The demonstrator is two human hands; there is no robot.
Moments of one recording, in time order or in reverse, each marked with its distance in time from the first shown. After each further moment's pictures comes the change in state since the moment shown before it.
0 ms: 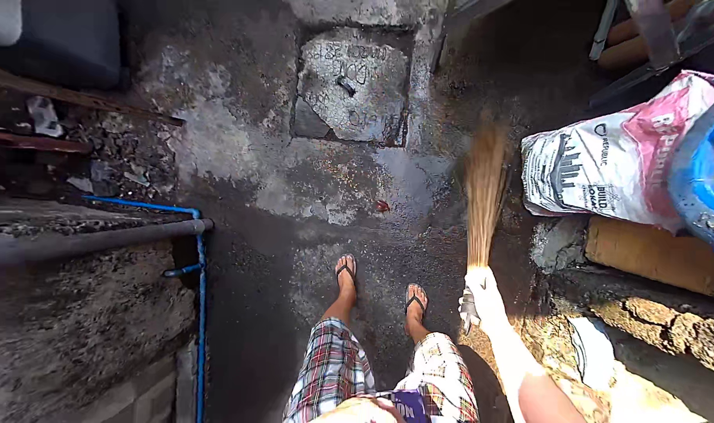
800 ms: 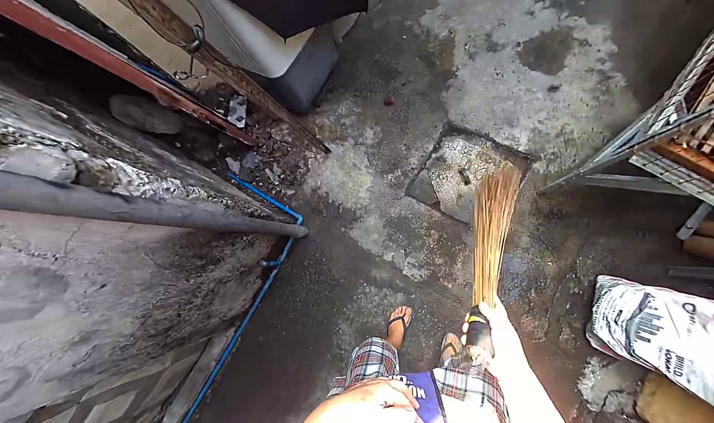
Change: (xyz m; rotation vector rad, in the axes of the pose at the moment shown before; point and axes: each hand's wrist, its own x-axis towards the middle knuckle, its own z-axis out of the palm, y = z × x) left_hand -0.208 -0.035 -0.162 0.054 0.335 0.295; right_hand -0.198 -0.239 0.276 0.222 -0.416 -0.072
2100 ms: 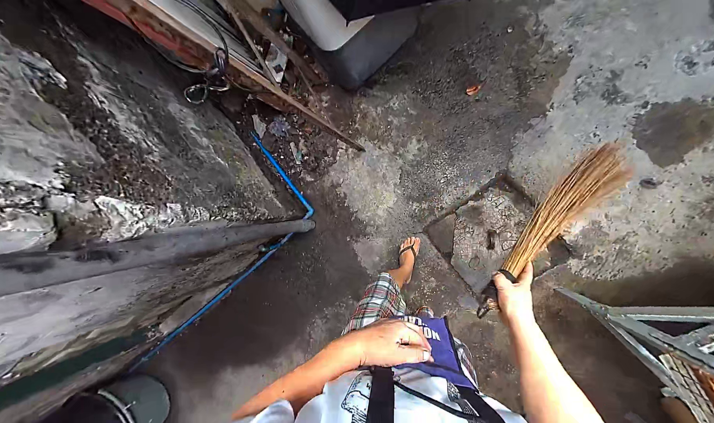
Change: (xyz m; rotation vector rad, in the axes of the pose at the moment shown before) left_hand 0.144 0.135 -0.372 -0.175 0.321 0.030; right_hand 0.328 -0.316 0.193 -0.831 0.055 -0.248
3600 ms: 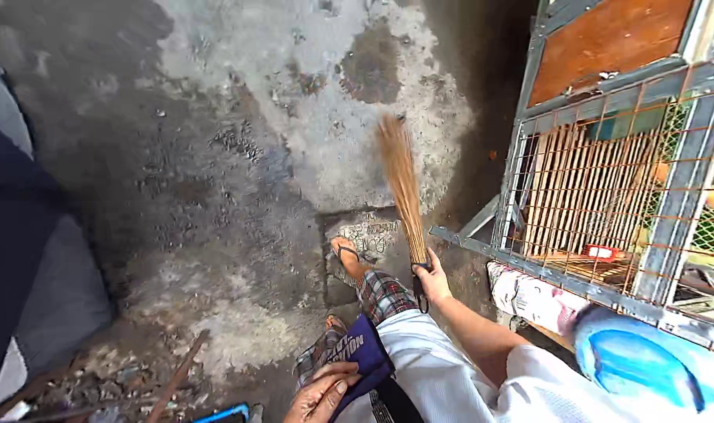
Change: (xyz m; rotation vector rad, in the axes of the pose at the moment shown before) left_hand 0.372 0.235 -0.217 -0.097 -0.171 -0.109; right_hand 0.235 -0.082 -0.224 0.404 0.368 0.517
